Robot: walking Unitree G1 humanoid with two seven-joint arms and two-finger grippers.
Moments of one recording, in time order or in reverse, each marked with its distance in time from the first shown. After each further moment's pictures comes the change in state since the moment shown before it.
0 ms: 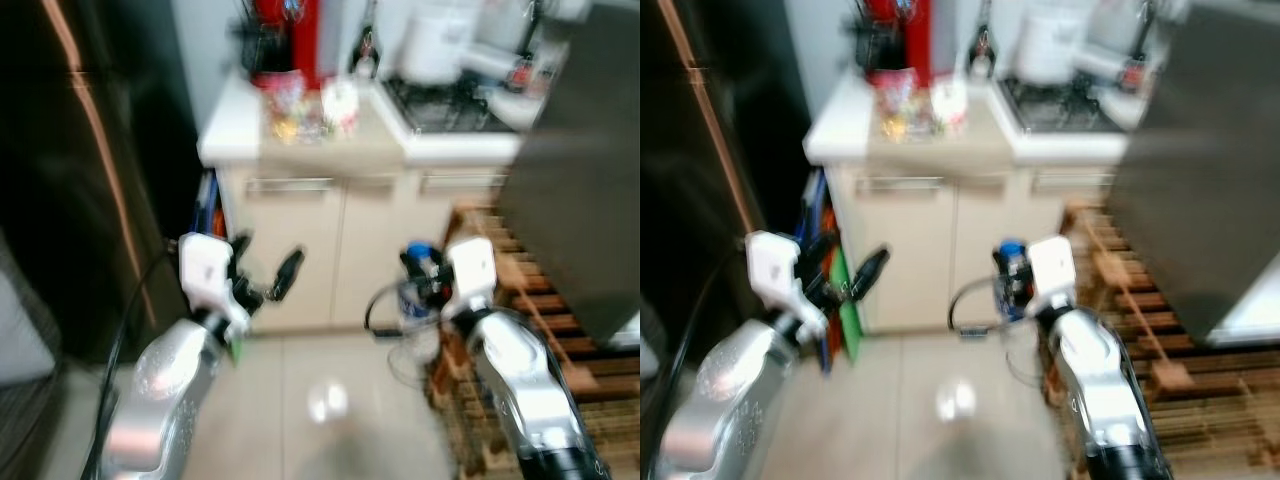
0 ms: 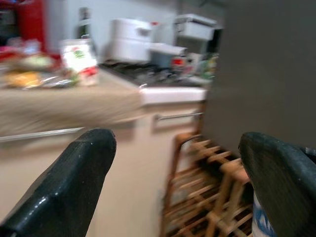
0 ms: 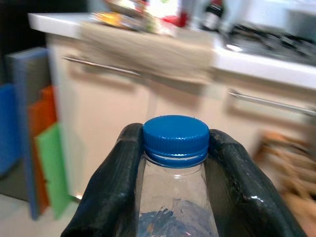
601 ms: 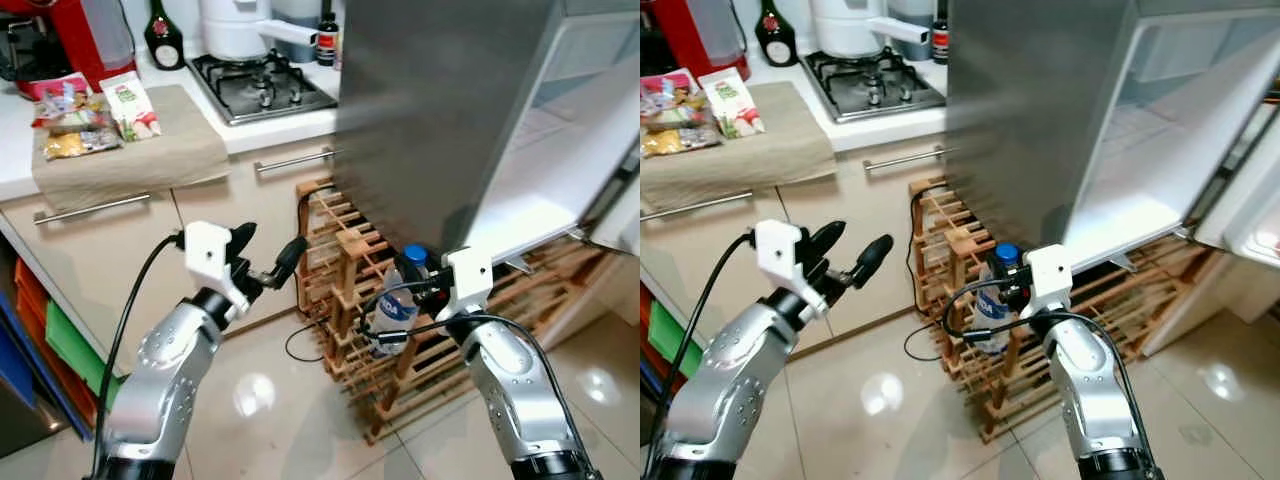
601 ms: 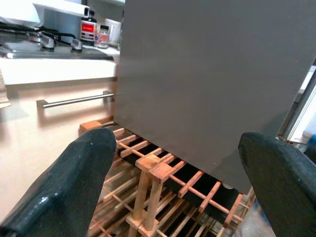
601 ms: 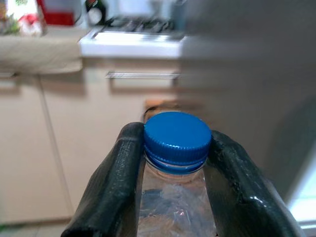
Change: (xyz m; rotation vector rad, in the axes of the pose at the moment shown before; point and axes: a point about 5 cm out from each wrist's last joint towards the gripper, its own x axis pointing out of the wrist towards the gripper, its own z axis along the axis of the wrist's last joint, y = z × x) left arm 0.001 0.029 -0.002 -0.018 0.025 0.065; right arm 0.009 0.017 0.019 0.069 -0.093 -0.009
